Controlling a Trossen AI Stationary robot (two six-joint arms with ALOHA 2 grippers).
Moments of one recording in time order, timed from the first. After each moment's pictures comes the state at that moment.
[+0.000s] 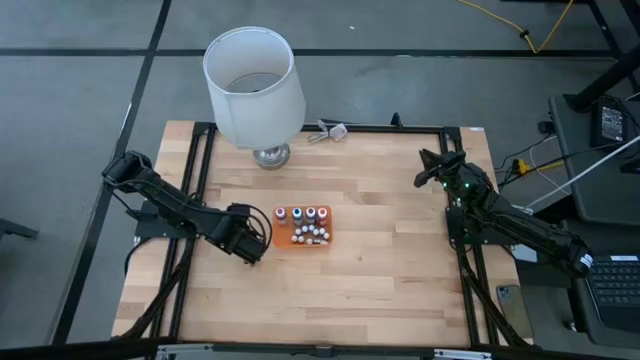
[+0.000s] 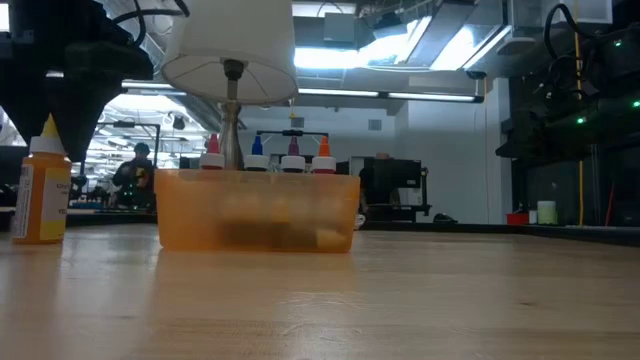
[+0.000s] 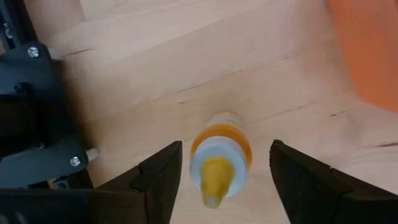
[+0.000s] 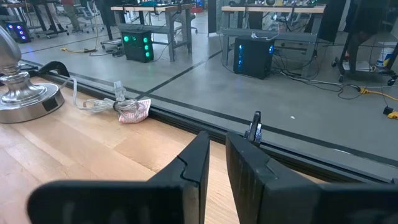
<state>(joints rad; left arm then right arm) -0.45 1.46 0.99 -1.21 -0.21 -1.74 -0.64 0.23 0.01 0.07 0.36 0.10</state>
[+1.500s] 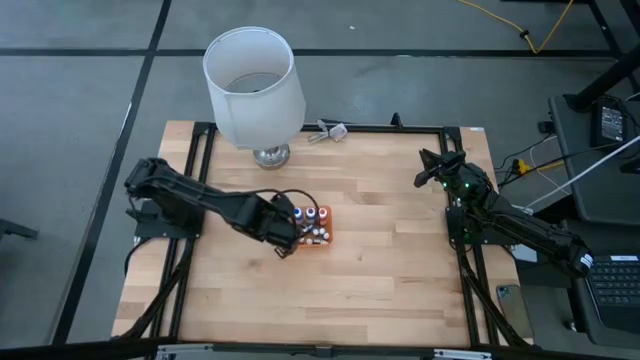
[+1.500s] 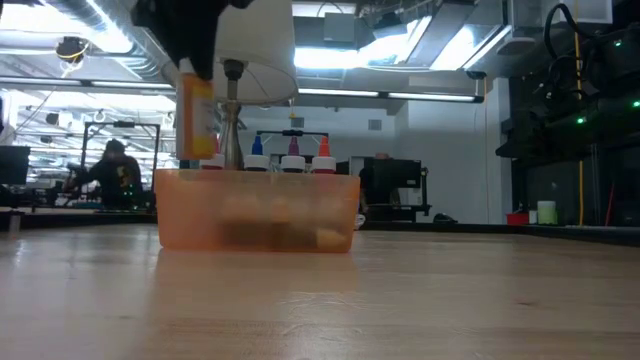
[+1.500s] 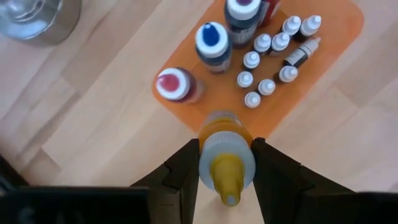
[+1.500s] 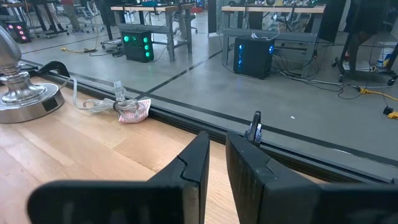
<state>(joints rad) -0.31 1.66 1.52 -1.32 -0.32 -1.07 -0.64 0.23 0.01 0.07 0.36 0.10</state>
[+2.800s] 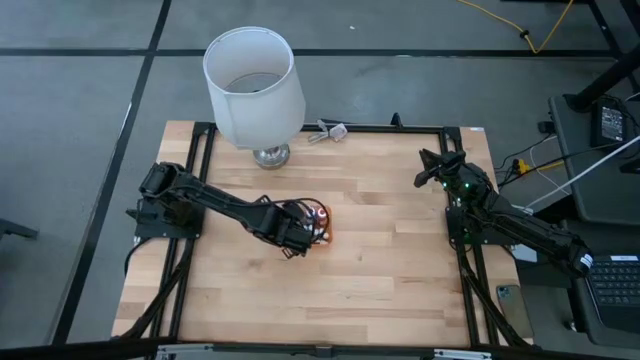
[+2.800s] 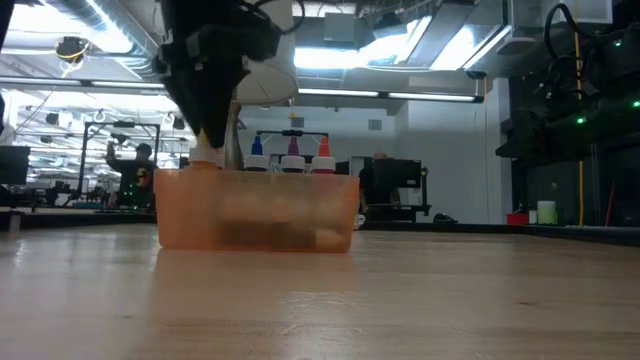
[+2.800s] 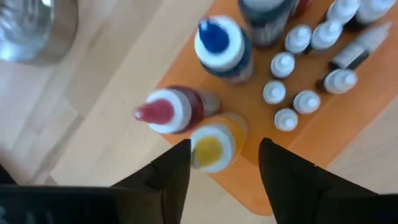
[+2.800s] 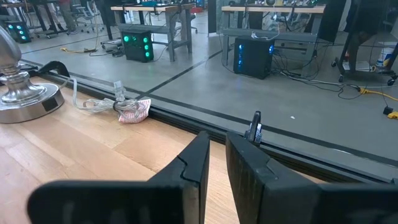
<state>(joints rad) -0.27 1.79 1.42 -1.19 -0.38 -0.97 -0.64 0.23 0.01 0.07 0.36 0.10</state>
